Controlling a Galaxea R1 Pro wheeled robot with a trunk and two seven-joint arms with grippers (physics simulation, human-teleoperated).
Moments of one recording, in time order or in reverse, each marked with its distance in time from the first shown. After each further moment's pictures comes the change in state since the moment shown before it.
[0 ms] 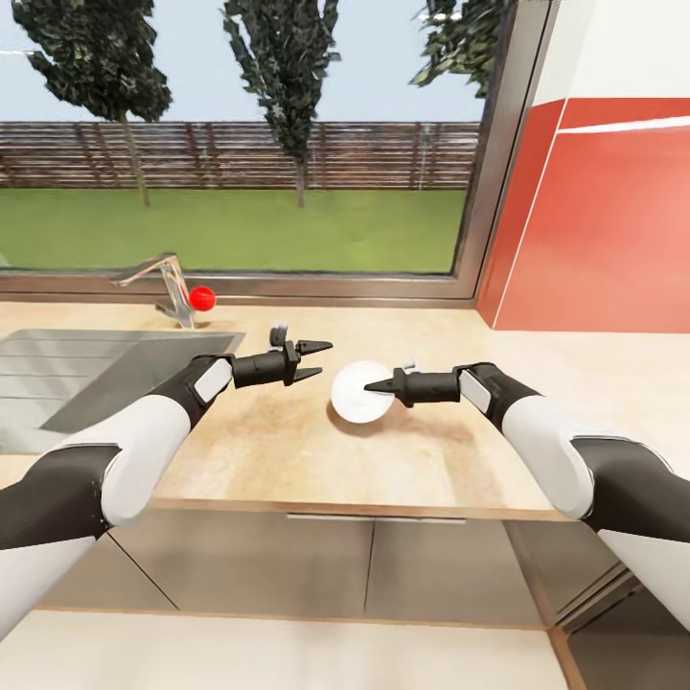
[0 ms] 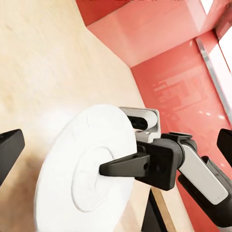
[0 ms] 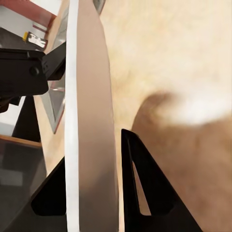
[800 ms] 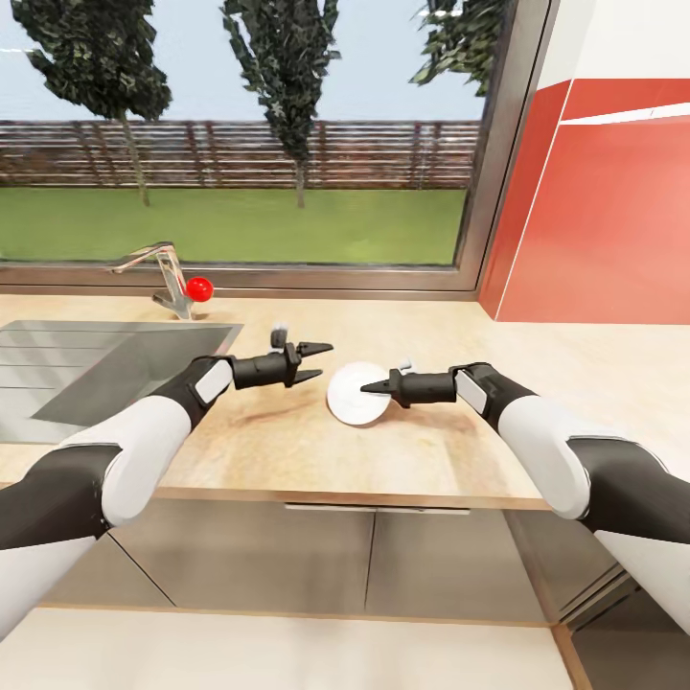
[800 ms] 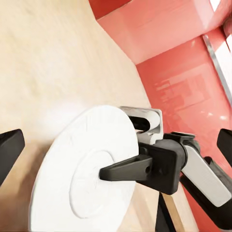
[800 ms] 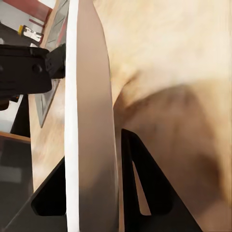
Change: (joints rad) left arm 0.000 -0.002 0.000 0.009 0.000 -0.001 0.005; right arm 0.000 0.013 0.006 0.000 0.002 -0.001 -0.003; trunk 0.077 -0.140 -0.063
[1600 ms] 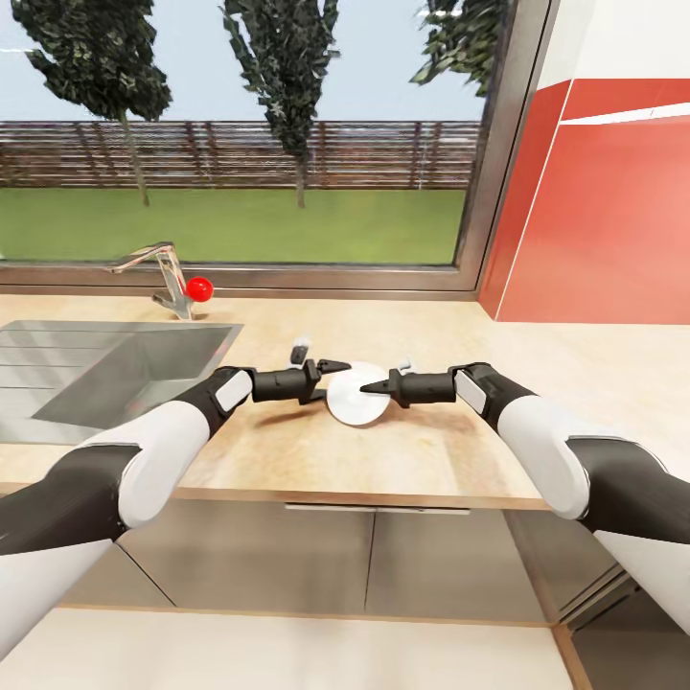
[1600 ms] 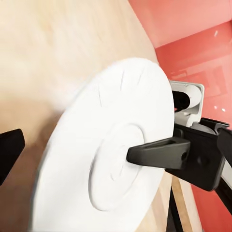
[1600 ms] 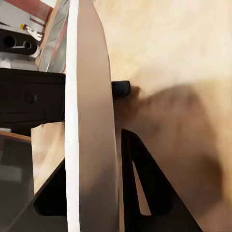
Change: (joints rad) left arm 0.000 -0.061 0.000 0.078 -0.006 0.000 0.101; right arm 0.000 0.002 0.003 0.000 0.000 -0.001 0.004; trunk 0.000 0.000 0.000
